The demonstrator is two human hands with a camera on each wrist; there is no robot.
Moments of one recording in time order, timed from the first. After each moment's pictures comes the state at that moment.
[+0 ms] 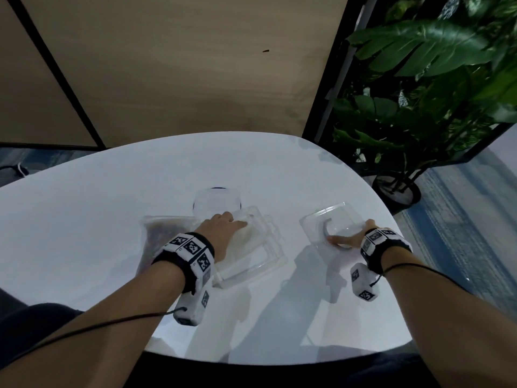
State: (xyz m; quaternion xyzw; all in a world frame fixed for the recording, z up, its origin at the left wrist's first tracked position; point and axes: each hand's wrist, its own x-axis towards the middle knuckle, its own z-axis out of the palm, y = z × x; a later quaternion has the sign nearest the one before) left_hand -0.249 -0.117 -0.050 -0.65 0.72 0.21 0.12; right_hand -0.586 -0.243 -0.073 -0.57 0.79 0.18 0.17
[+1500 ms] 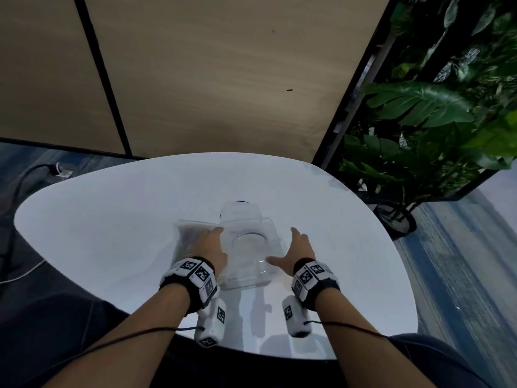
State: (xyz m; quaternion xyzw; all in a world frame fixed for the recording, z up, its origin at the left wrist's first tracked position) left_hand -0.201 -0.045 -0.046 -0.82 0.48 0.28 -0.12; right_hand -0.403 -0.126 -0.043 -0.70 0.66 0.02 0.28
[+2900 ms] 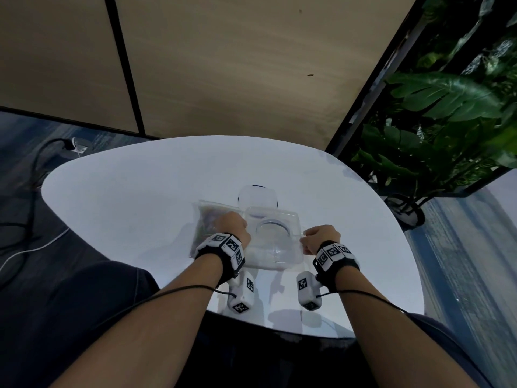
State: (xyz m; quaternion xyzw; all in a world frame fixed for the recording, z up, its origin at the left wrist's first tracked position) left_hand -0.199 -0.048 -0.039 -0.81 0.42 0.37 -0.19; right_hand -0.414 -0.142 -0.060 -0.53 0.75 -0.13 0.38
